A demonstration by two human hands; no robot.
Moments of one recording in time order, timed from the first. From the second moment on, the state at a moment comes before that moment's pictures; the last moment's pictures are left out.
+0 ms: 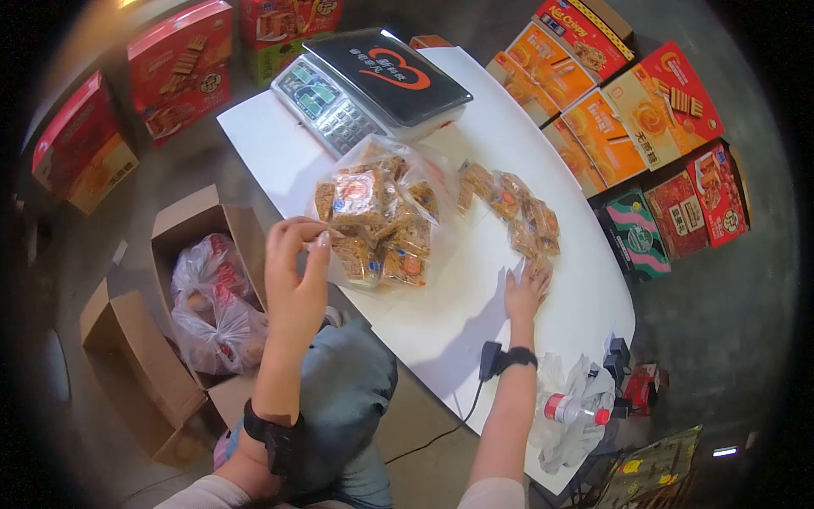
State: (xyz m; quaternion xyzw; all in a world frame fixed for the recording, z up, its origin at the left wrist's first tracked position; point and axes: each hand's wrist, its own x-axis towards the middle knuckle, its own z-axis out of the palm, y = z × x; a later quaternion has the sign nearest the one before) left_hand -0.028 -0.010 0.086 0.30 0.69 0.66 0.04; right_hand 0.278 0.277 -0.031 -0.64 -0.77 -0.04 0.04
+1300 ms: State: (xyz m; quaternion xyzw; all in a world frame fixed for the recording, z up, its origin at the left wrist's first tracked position) left_hand 0.007 -0.014 0.091 0.35 0.61 0.67 0.25; right_hand 0.269 -0.024 -0.010 -0.47 -0.86 -0.08 0.19
